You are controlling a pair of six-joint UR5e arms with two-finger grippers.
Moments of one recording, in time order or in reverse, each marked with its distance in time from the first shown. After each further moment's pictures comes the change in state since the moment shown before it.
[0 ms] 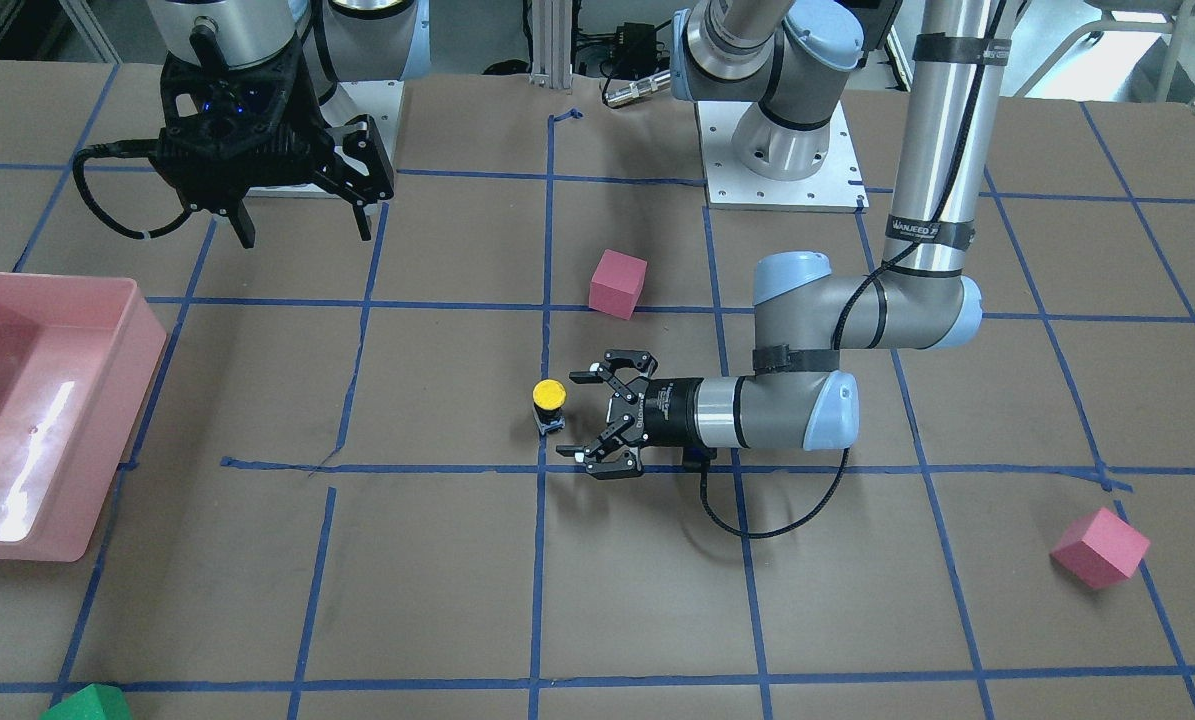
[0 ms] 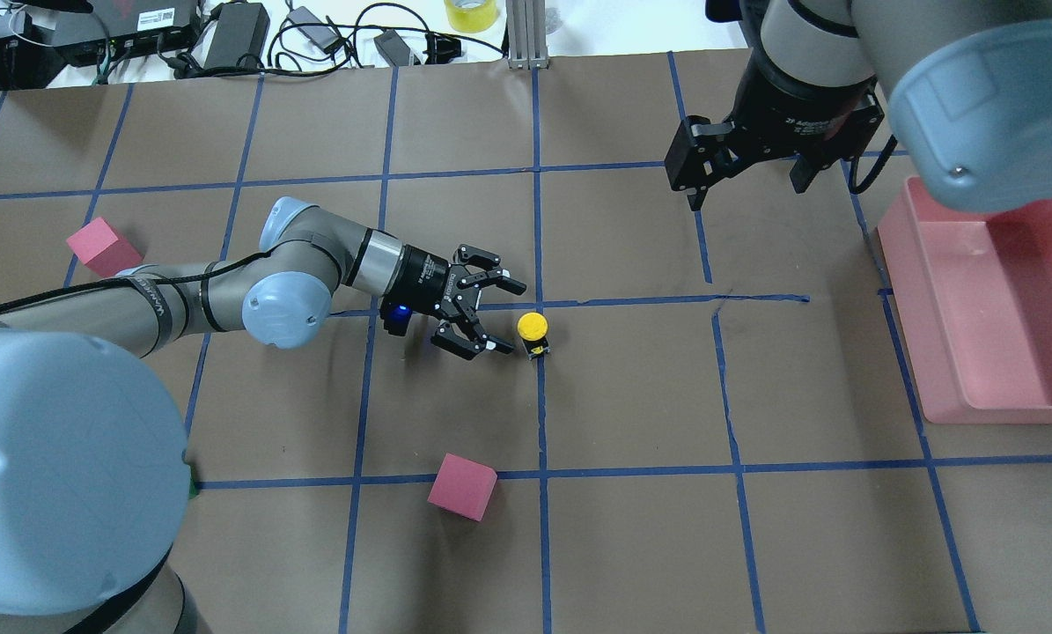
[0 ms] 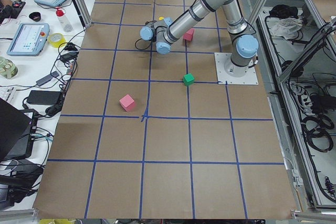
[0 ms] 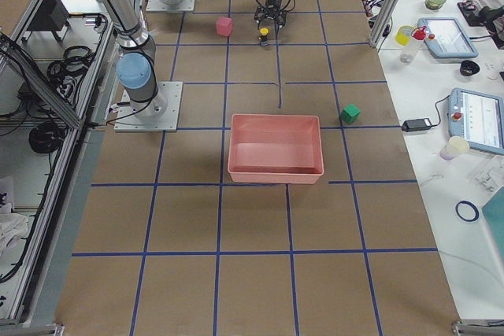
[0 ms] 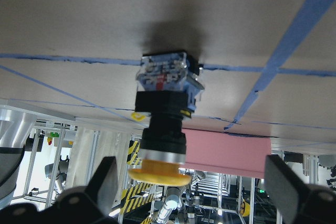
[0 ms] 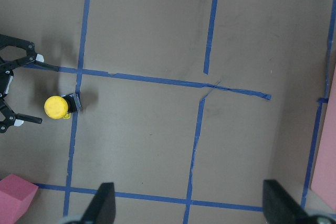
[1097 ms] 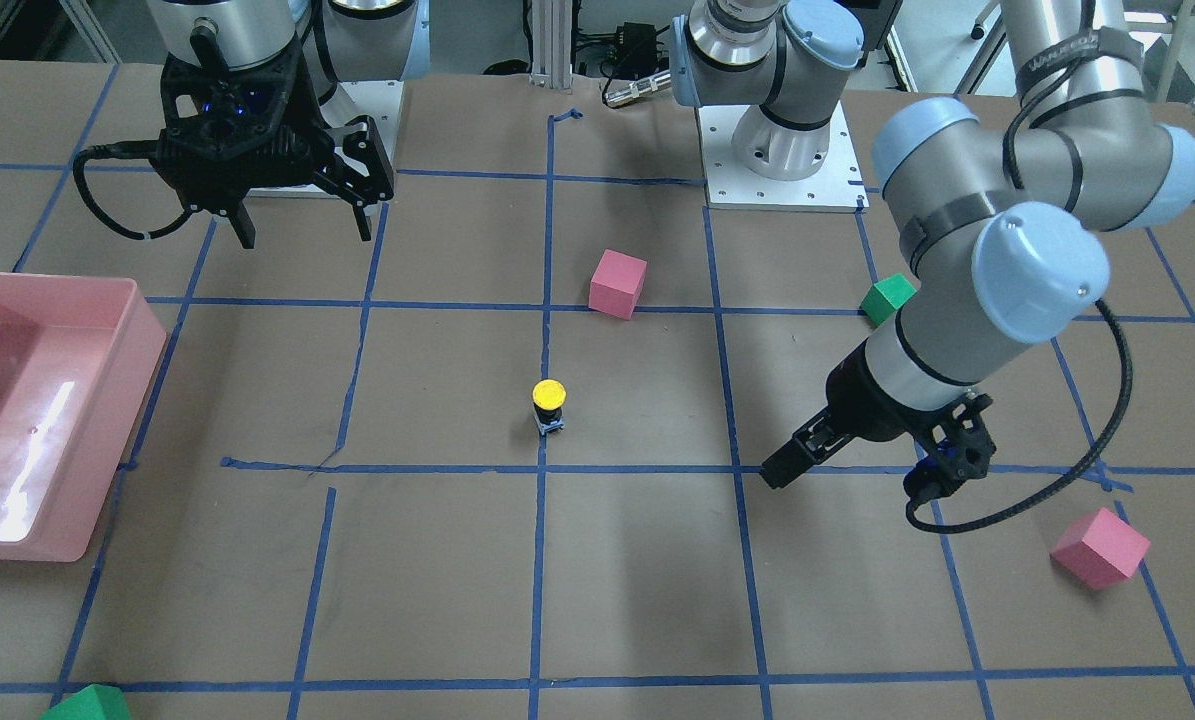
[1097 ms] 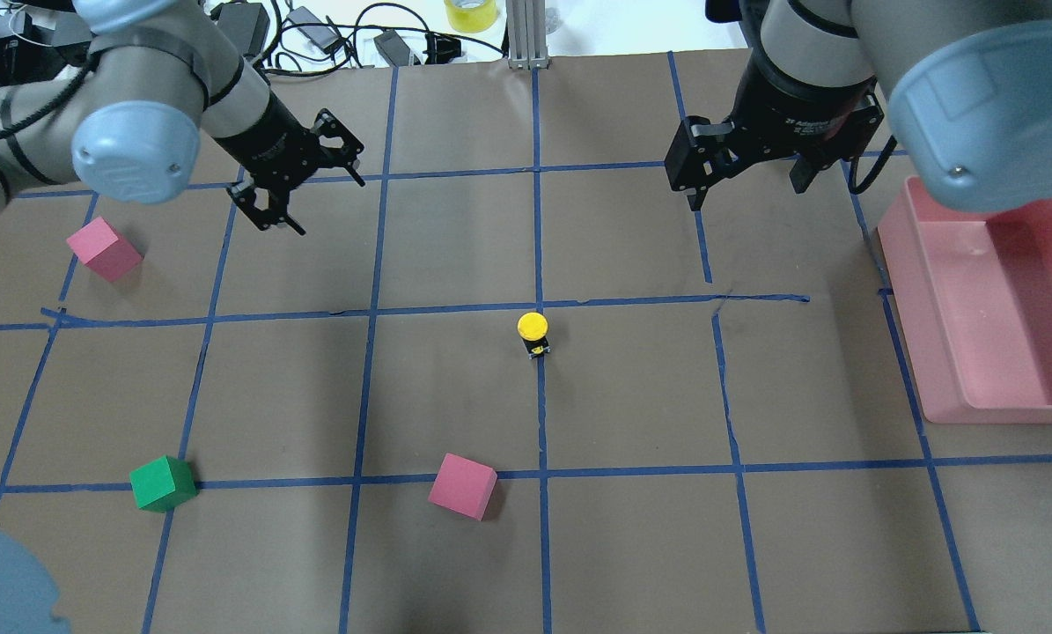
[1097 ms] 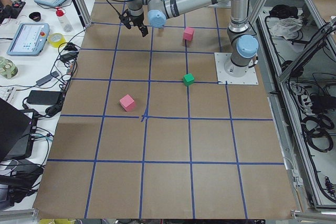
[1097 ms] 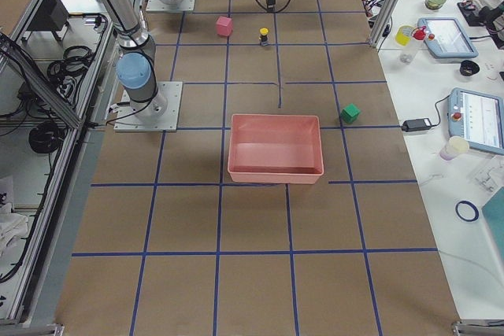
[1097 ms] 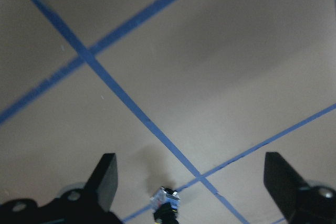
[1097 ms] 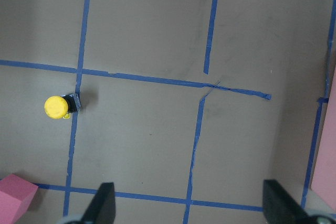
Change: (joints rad) left arm 0.059 0.274 0.332 -0.139 0.851 0.772; right arm 0.000 0.000 0.000 0.000 0.000 0.000
